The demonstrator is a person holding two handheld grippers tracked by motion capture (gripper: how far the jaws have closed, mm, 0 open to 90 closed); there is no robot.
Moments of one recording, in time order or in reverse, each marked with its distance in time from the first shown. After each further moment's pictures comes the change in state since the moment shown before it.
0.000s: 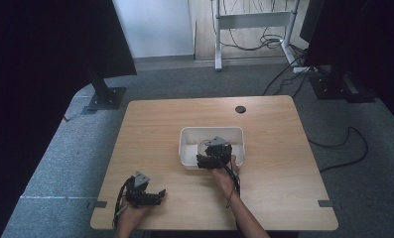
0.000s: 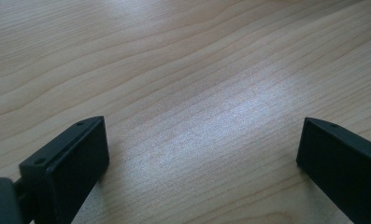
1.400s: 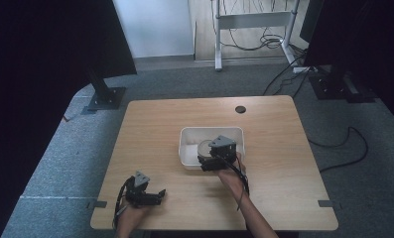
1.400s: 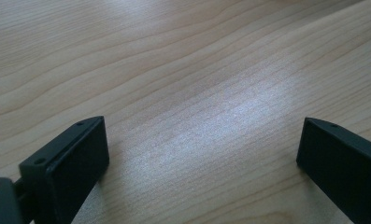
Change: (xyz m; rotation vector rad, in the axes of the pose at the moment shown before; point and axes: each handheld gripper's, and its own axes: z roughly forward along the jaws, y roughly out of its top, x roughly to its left) left arm 0.000 0.000 0.000 -0.005 0.000 -0.003; right arm -0.005 0.011 -0.041 -0.087 0.088 -0.111
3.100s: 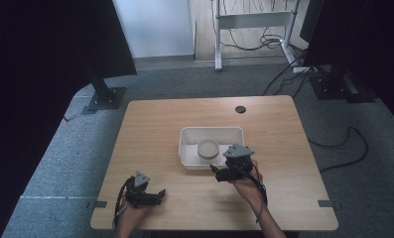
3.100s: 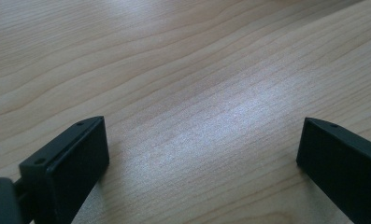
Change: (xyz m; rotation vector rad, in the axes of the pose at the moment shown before) left arm 0.000 0.000 0.000 0.000 0.000 0.000; right arm -0.009 -0.022 -0.056 -0.030 0.028 -0.051
